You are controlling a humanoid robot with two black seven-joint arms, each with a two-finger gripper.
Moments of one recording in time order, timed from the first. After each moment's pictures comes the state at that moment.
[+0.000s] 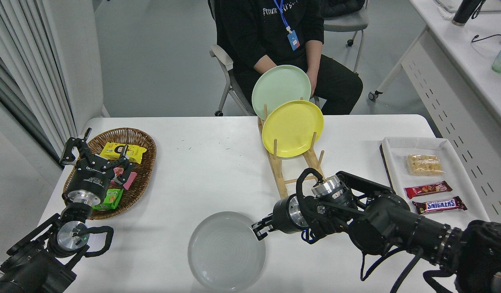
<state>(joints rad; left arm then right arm) -0.41 0.35 -1.02 -0.69 0.04 -0.47 -0.51 0.87 -0.06 0.32 0.98 1.27 -0.79 -0.03</state>
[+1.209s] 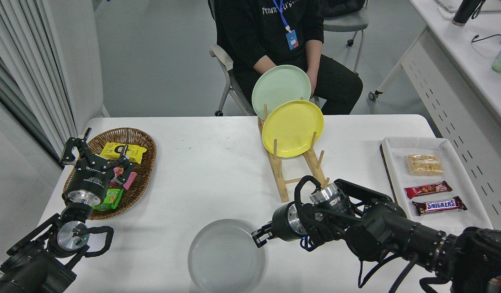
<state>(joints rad) -0.41 0.35 -1.02 -0.69 0.04 -0.47 -0.51 0.84 -0.04 0.32 0.96 1.27 -0.79 -0.03</state>
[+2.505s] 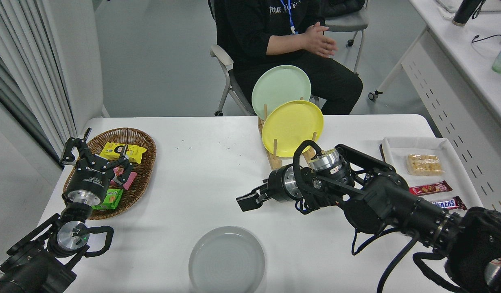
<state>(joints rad) -0.41 0.35 -1.02 -0.69 0.04 -0.47 -0.51 0.97 -0.05 0.45 0.97 1.06 -0.76 -0.04</state>
